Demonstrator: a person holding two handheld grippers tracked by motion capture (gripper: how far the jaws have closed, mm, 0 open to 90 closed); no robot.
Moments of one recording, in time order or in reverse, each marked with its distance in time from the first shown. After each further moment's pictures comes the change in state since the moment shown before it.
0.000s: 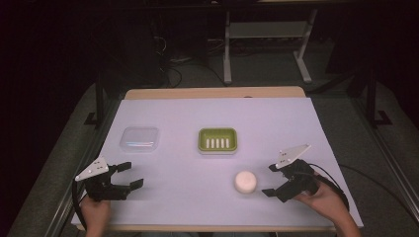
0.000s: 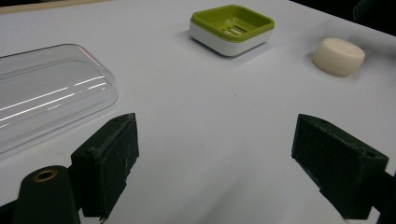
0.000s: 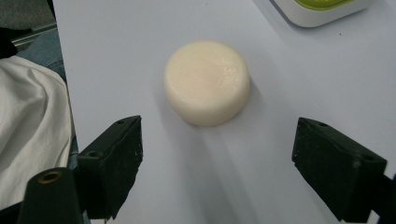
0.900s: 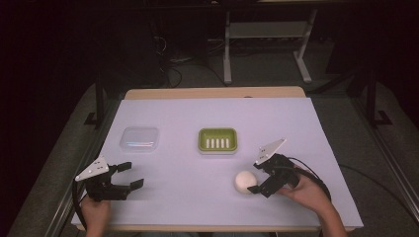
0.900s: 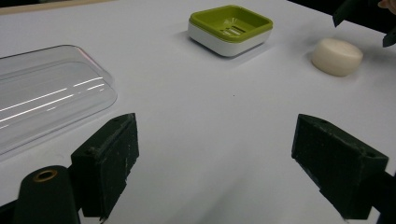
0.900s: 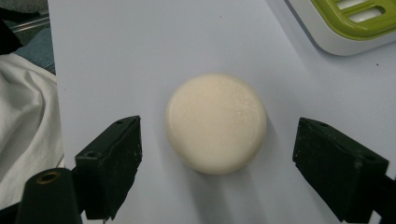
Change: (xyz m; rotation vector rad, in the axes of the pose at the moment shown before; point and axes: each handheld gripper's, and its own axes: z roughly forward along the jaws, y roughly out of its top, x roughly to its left) left arm 0.000 0.001 0.000 0.001 -0.004 0.004; right arm -0.003 0.033 0.034 0.060 0.038 -0.080
